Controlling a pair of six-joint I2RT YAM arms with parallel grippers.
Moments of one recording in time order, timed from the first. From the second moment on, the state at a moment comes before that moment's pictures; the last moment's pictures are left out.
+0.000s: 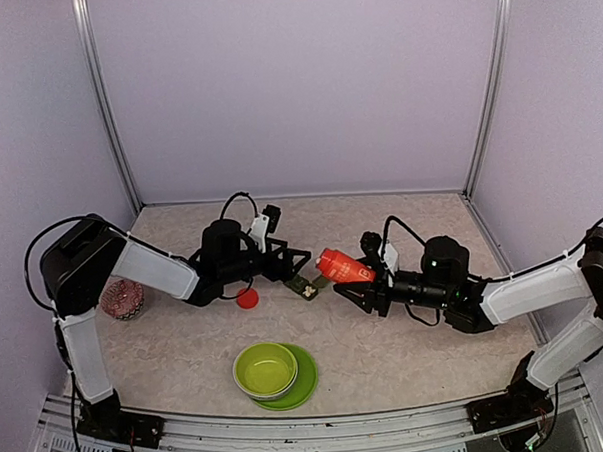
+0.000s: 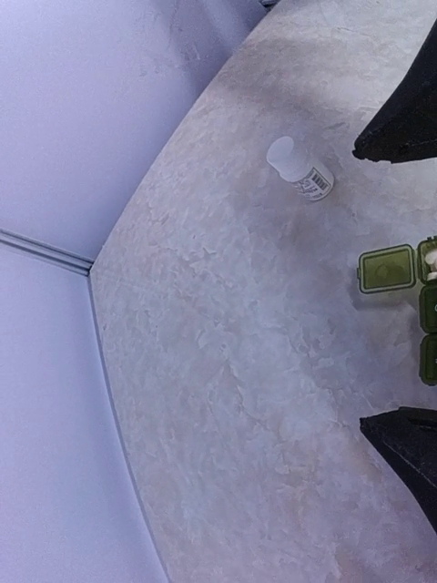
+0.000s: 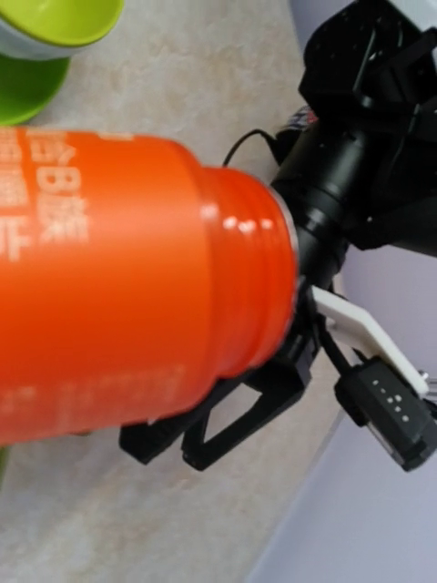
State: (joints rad) left arm -0.69 1.95 0.95 0.75 0.27 -0.20; right arm 0.82 1.44 0.51 0.80 -0.31 -0.09
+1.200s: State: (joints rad) left arm -0.70 1.73 0.91 -0.05 -0.22 -0.42; right arm 0.82 1.18 0.40 0.93 -0.35 -0.11
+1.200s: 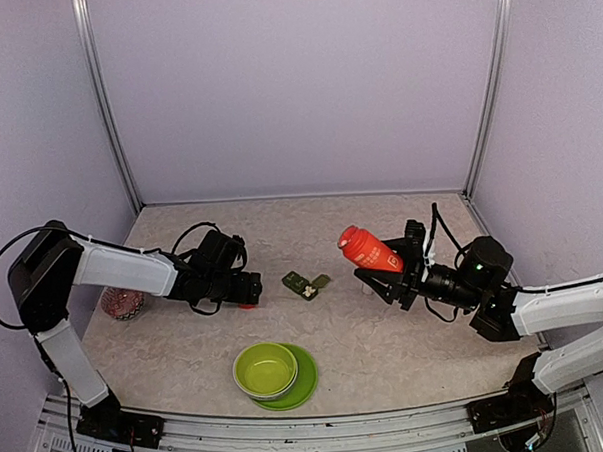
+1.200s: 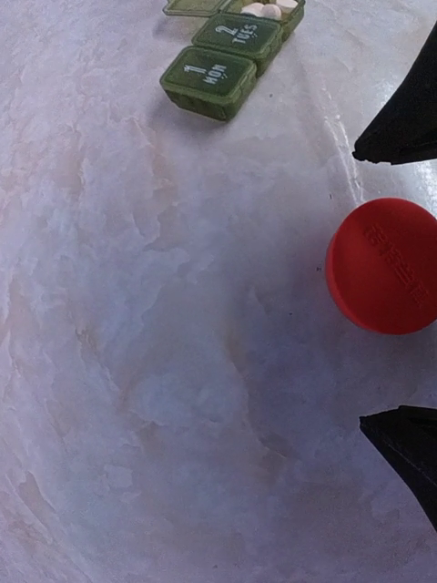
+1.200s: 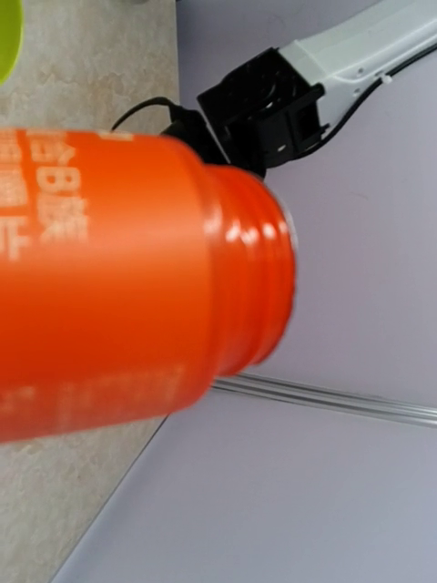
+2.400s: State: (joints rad) left arm -0.74 1.81 0.93 -0.09 -0.25 -0.41; right arm 0.82 1.20 0.40 0.92 -0.33 -0.11
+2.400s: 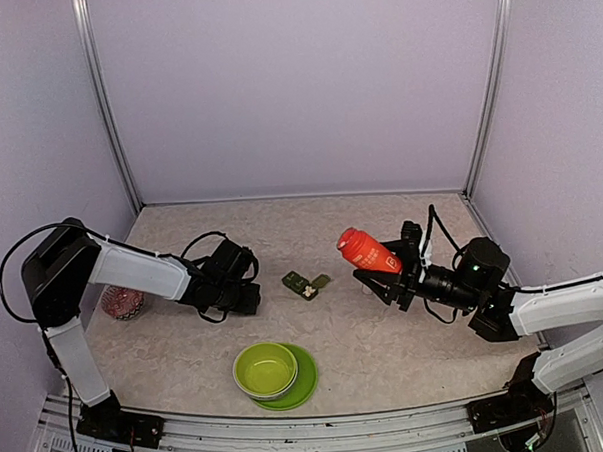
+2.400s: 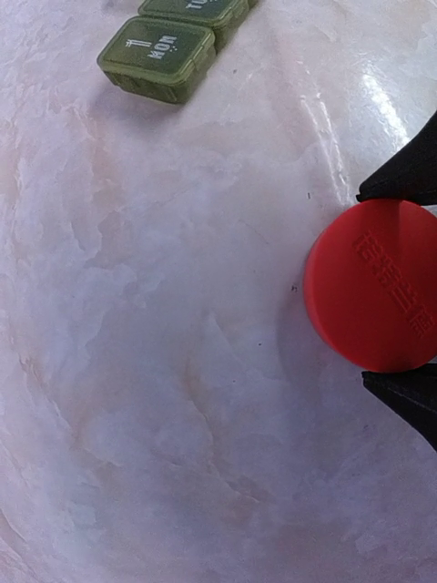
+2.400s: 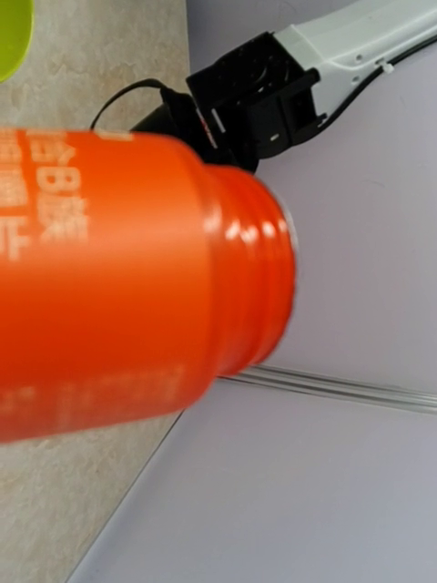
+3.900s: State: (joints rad) left arm -0.84 1.50 0.95 0.45 0.60 -0.58; right arm 0.82 1.25 0.45 0.86 -0.47 -0.11
